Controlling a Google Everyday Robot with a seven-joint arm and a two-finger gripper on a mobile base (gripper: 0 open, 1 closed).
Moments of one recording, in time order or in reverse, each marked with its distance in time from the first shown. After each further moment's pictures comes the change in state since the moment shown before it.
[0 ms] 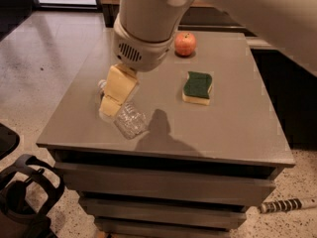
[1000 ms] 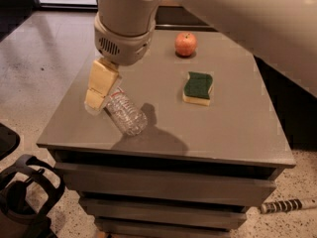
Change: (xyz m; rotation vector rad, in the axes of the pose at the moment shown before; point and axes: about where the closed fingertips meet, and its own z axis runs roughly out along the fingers) arm -0.030 -0.008 0.021 -0.012 0.032 0.018
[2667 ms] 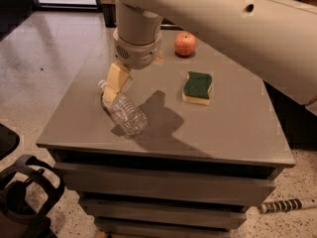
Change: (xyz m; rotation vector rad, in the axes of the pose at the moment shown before) arm 0.009 -0.051 0.064 -0.011 0.103 0.180
